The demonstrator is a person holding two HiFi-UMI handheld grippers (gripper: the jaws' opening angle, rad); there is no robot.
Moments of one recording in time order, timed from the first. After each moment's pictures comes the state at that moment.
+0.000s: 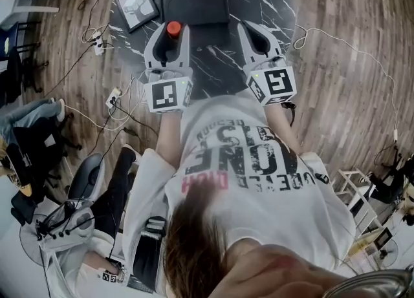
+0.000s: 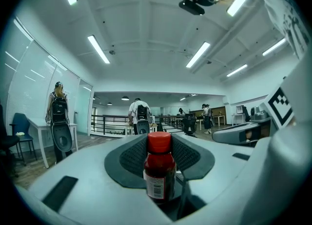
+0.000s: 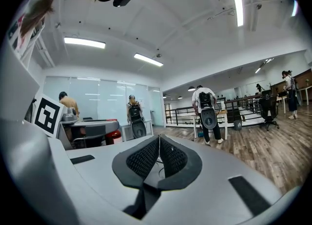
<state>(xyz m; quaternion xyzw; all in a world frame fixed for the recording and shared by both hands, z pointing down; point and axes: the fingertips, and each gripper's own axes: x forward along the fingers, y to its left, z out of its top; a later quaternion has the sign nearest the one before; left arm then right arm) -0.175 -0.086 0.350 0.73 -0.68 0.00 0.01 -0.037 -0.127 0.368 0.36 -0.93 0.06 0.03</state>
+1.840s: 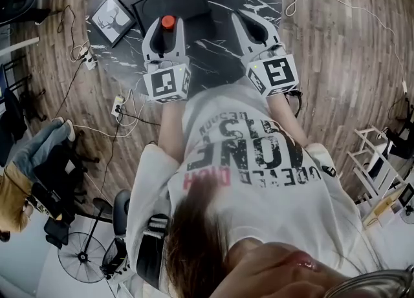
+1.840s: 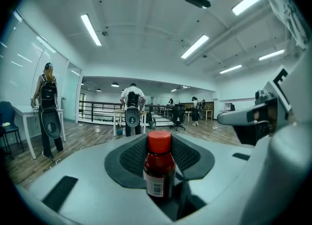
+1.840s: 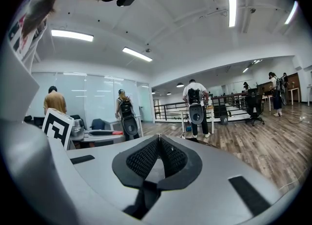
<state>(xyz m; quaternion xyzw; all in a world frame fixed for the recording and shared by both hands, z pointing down) -0.152 -0.137 0.417 0.78 -0.62 0.04 0.07 -0.007 -0.144 0.391 0.43 -0.90 0.08 0.06</state>
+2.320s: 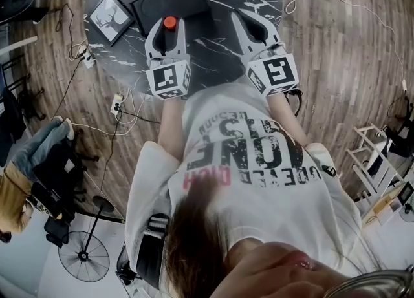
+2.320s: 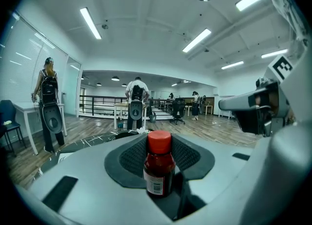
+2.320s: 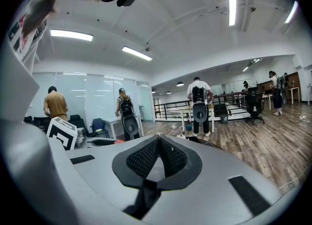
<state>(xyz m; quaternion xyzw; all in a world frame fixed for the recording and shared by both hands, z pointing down) -0.152 -0.137 0.453 0.78 -0.62 0.07 0.10 -0.008 -0.145 0.395 0.43 -0.90 0.09 0.06</state>
